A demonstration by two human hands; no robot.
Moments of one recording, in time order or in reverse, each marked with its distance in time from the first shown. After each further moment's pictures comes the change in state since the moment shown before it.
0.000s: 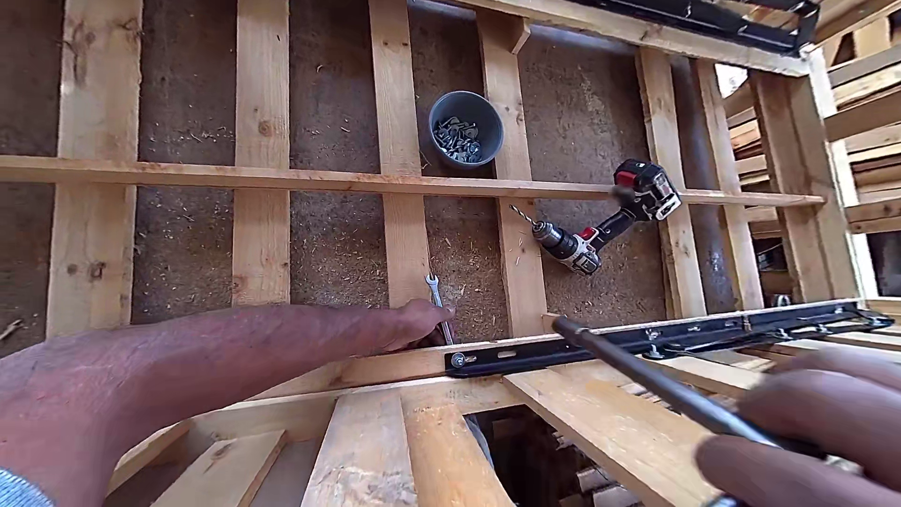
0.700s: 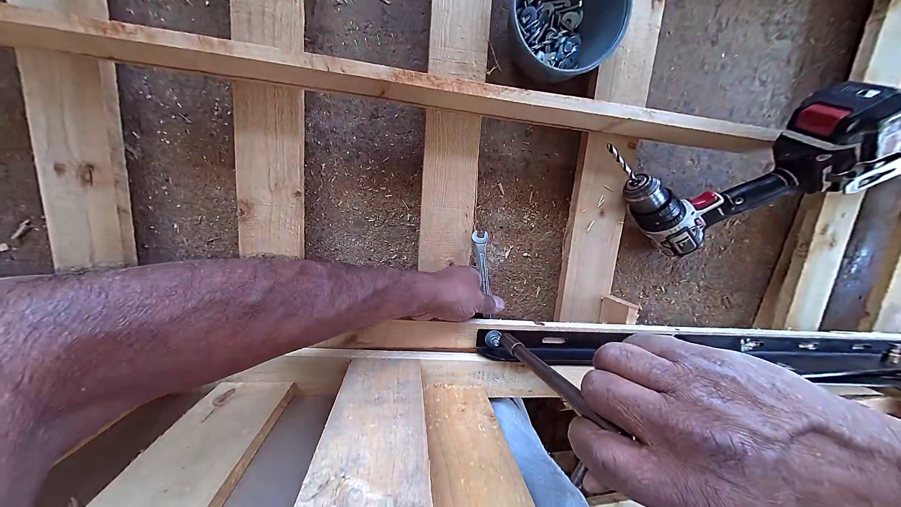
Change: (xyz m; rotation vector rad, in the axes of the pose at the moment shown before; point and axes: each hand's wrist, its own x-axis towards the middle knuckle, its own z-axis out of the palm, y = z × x) left_hand 0.010 0.003 0.004 0.544 -0.025 0.066; right_hand 0.089 0.069 0.124 -0.092 -0.142 -0.639
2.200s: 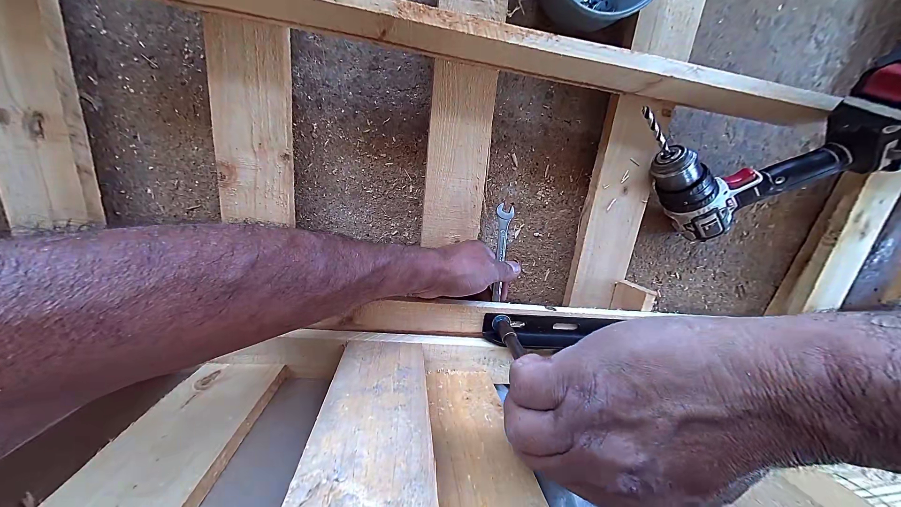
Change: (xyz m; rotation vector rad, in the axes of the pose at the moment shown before) left_hand -0.004 0.002 -0.003 -0.310 -0.031 0.048; right_hand 0.066 0.025 0.011 0.170 -0.182 -0.528
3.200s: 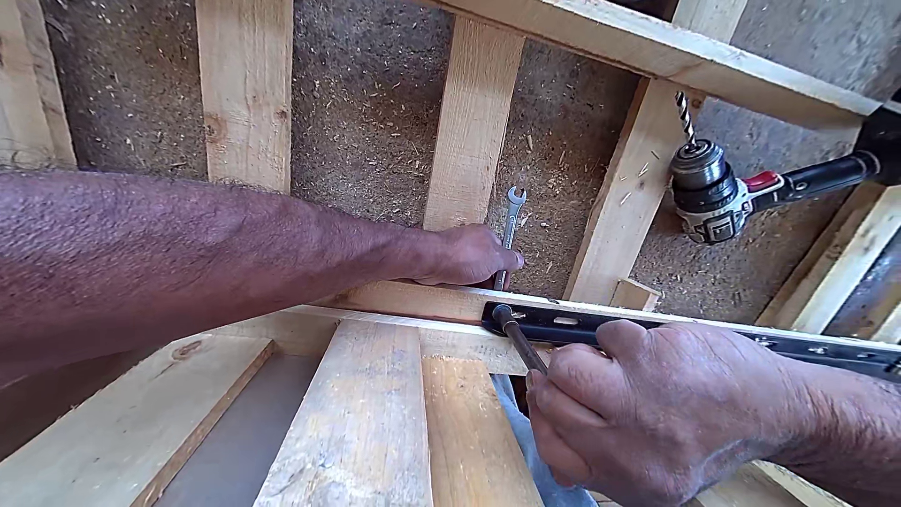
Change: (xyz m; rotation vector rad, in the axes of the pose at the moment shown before) left_hand 0.000 -0.002 0.004 -0.034 0.033 0.024; right_hand -0.016 -0.018 0.029 -0.329 0.233 0.212
